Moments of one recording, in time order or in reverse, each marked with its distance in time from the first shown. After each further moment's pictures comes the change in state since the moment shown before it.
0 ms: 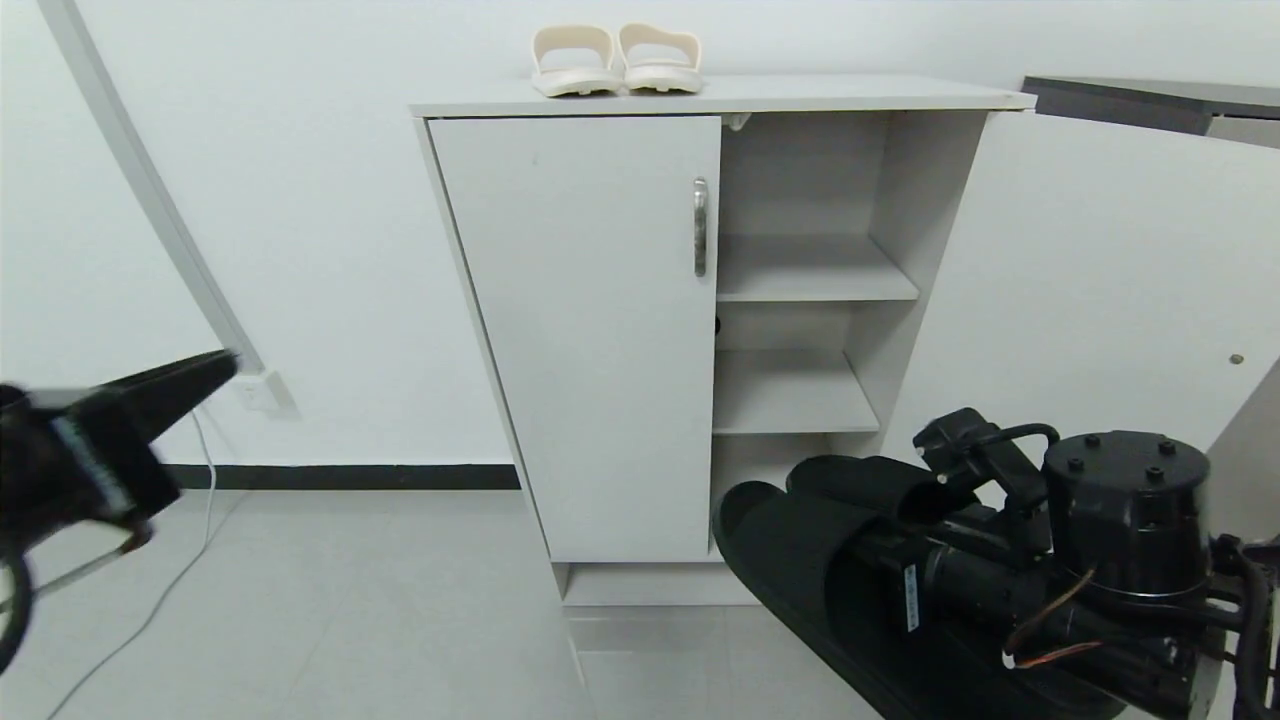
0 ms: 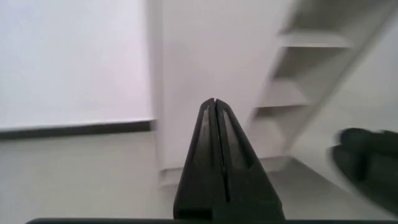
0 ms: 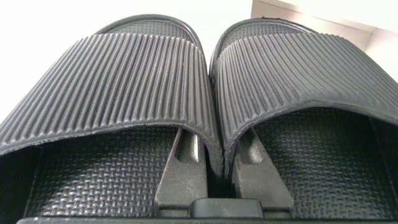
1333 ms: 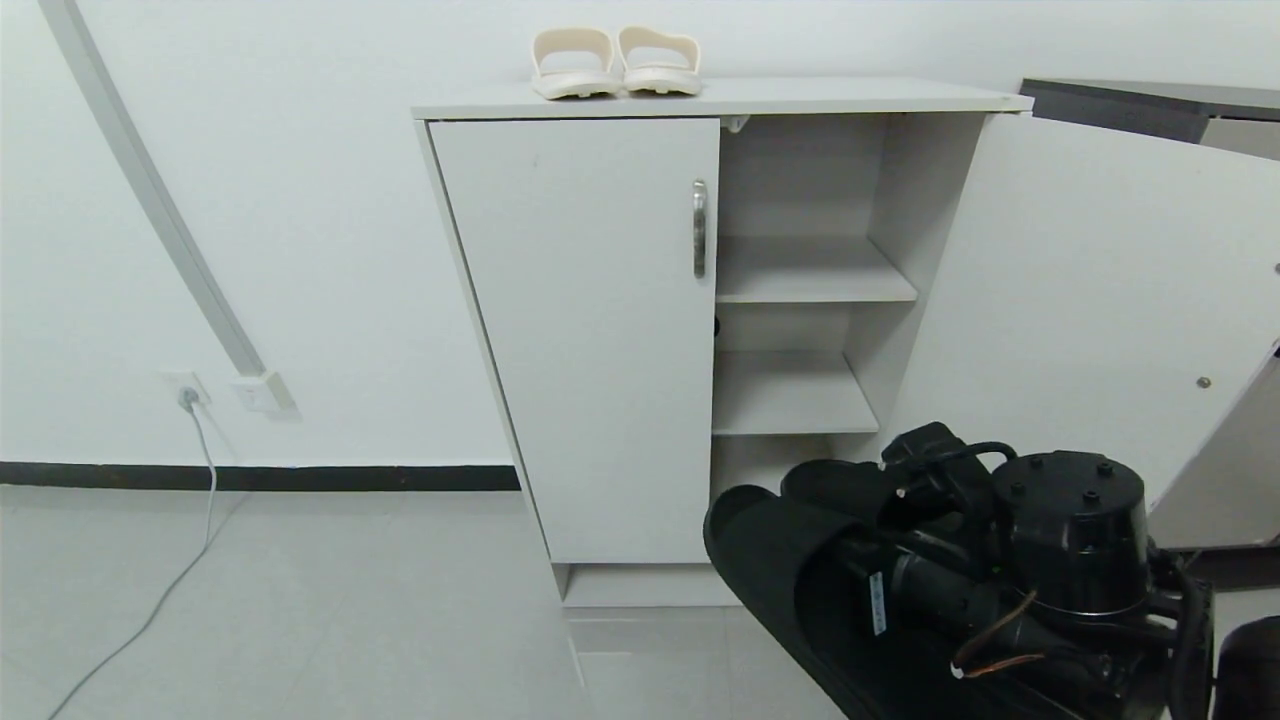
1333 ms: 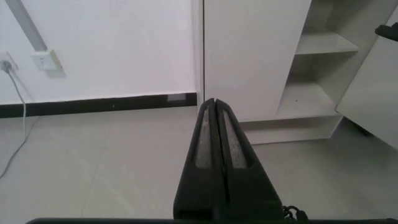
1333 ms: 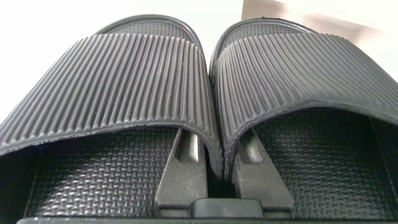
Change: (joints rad) left arm 0.331 -0.941 0.597 0.342 -0.245 0.082; right arm 0.055 0.079 -0.011 -0.062 -0.131 0.004
